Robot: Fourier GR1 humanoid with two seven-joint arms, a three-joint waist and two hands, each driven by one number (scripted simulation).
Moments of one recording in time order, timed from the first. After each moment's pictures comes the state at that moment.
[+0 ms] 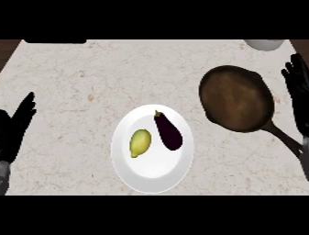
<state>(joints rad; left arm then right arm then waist) -0.09 0.54 -0.12 -1.40 0.16 0.22 0.21 -0.25 -0.43 0.02 -1.48 -0.20 -0.21 0.02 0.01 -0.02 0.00</state>
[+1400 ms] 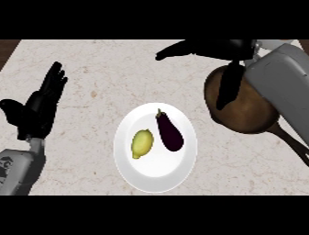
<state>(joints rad) -0.27 0.35 -0.11 -1.43 0.20 0.22 0.05 -1.10 -0.50 0.53 -1.06 0.22 0.68 -0.27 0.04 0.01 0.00</state>
